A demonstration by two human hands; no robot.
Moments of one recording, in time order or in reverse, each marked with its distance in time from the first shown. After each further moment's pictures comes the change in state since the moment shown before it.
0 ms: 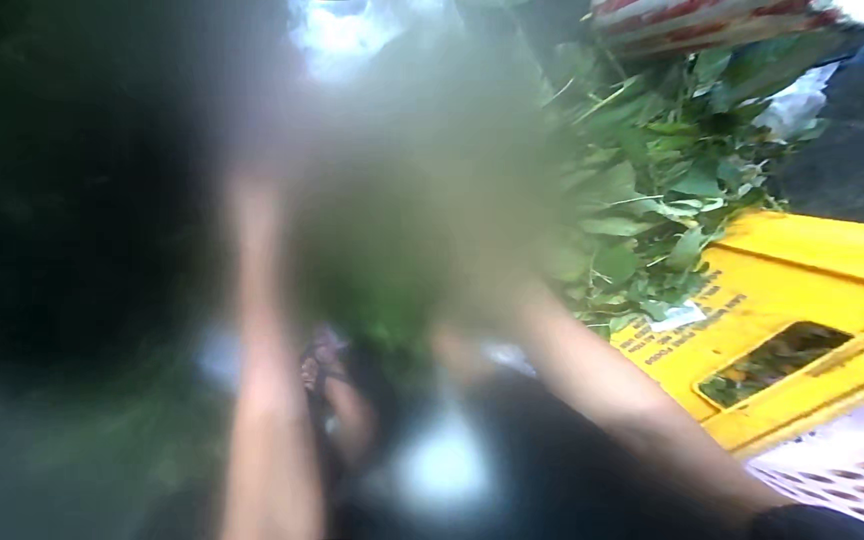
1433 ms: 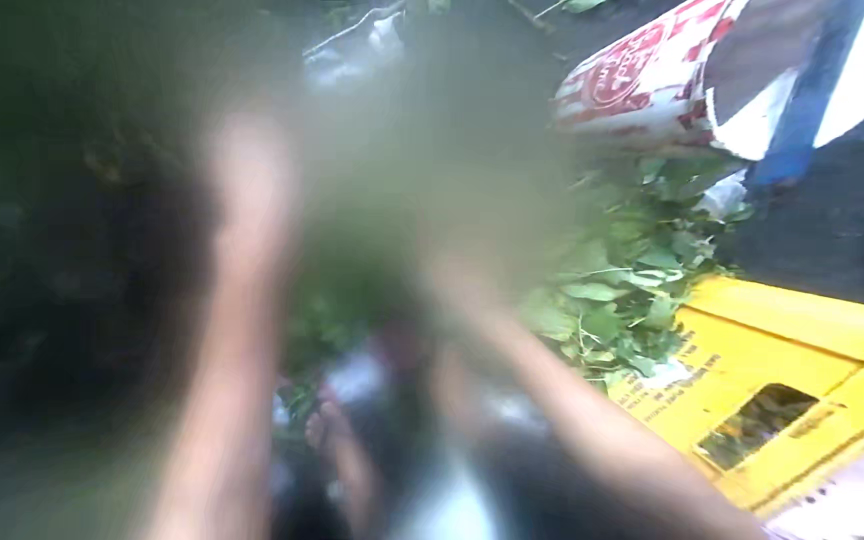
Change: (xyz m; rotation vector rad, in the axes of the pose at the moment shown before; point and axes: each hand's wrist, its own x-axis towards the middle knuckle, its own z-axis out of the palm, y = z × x) left_hand 0.026 0.163 0.005 0.867 -0.080 0.349; right_hand -0.036 -0.049 0.003 -0.647 -0.013 -0.338
